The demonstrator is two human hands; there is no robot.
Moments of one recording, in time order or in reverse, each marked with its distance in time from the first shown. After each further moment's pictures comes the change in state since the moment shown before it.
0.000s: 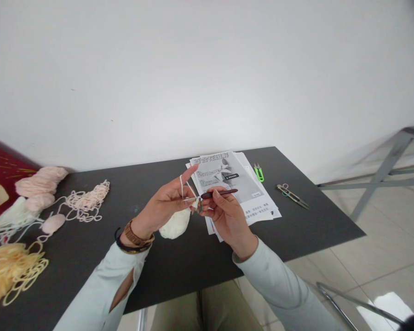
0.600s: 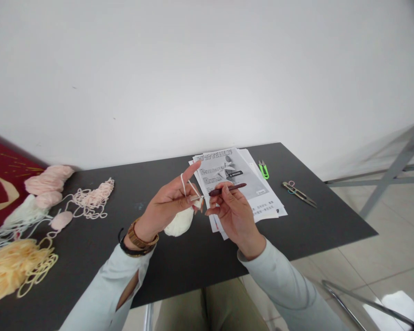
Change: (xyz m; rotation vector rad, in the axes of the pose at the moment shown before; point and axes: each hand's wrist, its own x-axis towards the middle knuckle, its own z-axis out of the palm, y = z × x) left_hand -0.005 0.004 0.007 0.032 0.013 0.091; right_hand -0.003 -0.006 0.006 -0.013 -0.006 -0.063
